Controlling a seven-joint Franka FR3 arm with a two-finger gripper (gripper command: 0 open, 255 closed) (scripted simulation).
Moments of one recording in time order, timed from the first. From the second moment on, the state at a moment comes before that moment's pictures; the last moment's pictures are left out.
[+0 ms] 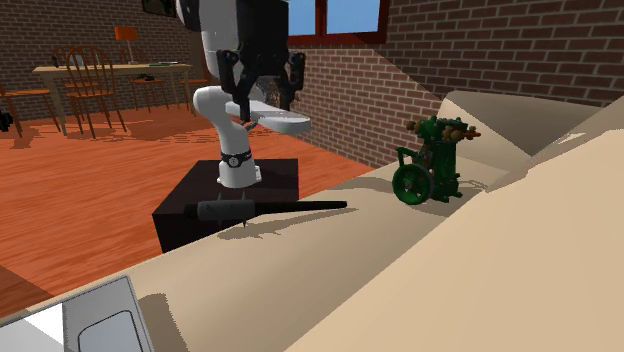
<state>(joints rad) 0.11 0.30 0.28 -1.32 -0.12 1.60 -0.22</state>
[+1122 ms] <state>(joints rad) 0.04 0.53 0.22 -1.07 -0.15 1.59 -0.37</state>
